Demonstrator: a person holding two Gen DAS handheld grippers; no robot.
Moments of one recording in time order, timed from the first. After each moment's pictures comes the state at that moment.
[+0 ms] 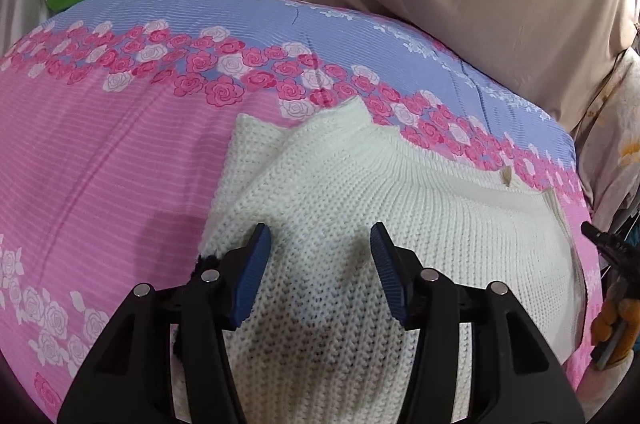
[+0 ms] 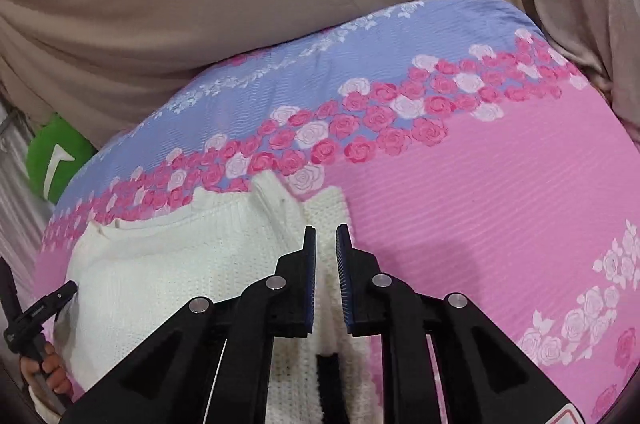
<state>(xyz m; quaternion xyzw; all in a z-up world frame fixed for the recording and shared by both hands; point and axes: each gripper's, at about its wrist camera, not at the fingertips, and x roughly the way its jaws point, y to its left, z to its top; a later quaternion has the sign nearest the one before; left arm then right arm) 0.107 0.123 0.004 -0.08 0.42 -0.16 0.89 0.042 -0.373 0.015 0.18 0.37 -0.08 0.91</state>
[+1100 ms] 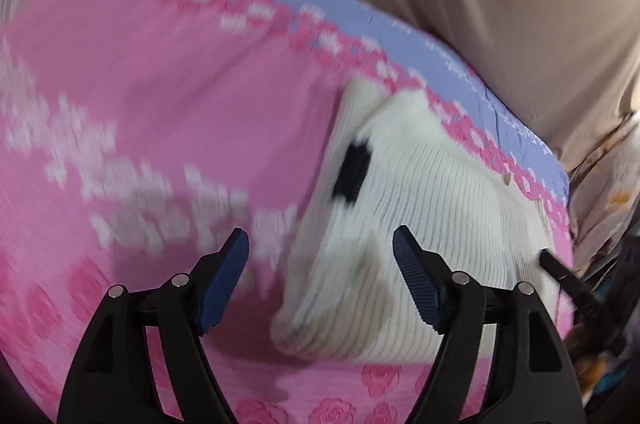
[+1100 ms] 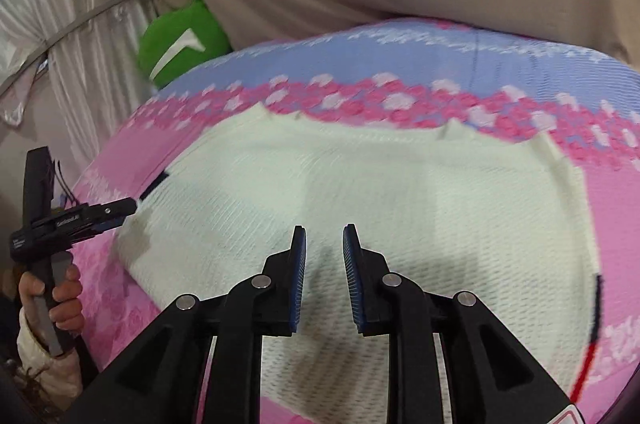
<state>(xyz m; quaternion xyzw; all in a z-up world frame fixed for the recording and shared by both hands) 0.036 0.213 -0.009 -0.20 0.45 -0.12 0.86 0.029 -0.184 -0.003 0.05 0.42 0.13 0.90</state>
